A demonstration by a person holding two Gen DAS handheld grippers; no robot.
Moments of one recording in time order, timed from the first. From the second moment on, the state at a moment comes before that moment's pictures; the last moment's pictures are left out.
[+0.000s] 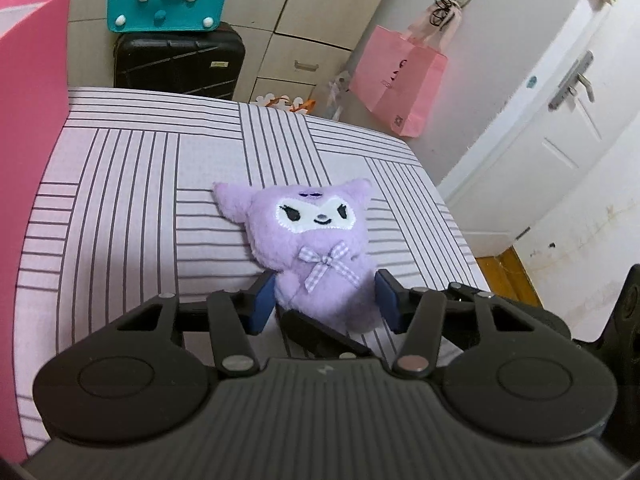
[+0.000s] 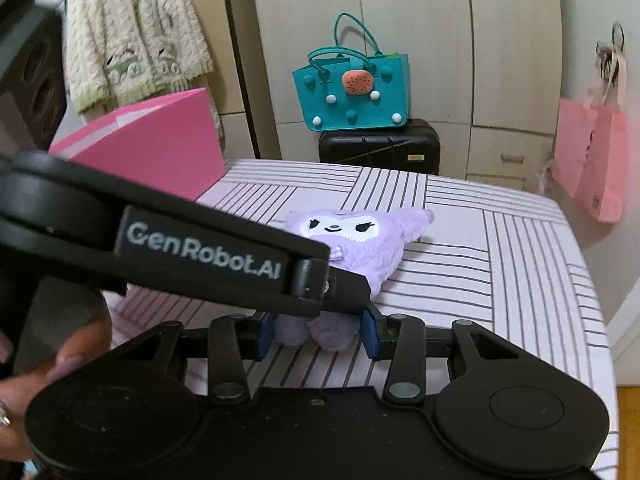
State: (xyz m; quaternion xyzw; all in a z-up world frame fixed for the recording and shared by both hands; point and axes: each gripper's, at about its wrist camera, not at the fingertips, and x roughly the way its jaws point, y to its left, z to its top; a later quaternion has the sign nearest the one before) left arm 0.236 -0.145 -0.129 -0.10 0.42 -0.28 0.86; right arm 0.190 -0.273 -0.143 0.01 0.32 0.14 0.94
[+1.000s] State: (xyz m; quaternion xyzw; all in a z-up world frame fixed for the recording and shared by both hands) left arm 0.110 -0.019 0.011 -0.06 0.30 -0.26 0.92; right arm 0.099 -0.181 -0.010 -0.05 0.25 0.24 0.94
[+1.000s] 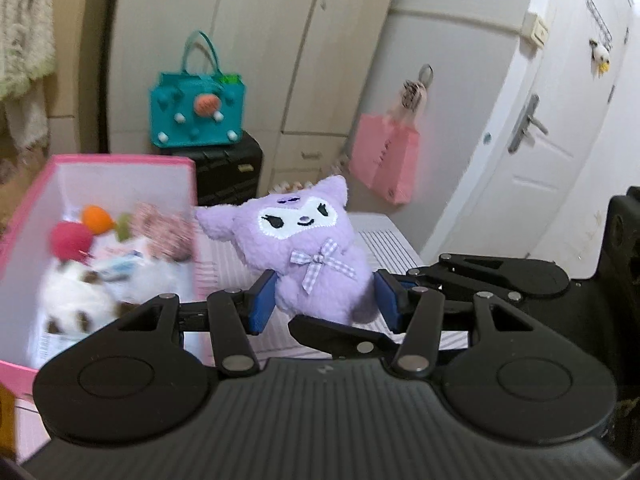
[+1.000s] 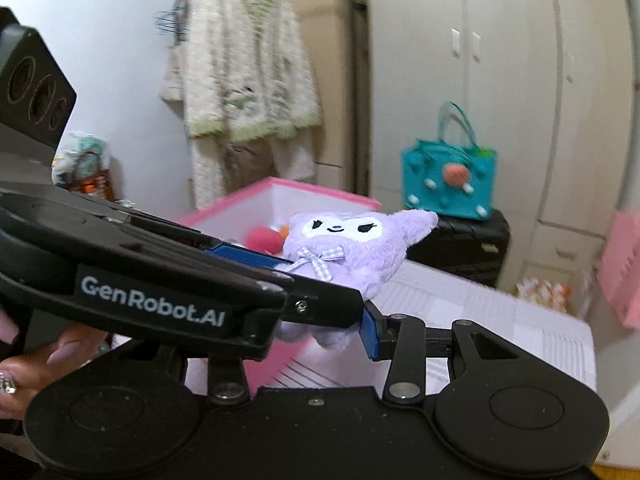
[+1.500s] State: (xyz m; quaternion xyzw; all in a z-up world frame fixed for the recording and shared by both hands) left arm 0.166 0.068 -0.008 -0.13 0.34 -0.22 0.90; right arm 0.161 -0.087 -0.002 -0.07 0.30 0.31 0.90
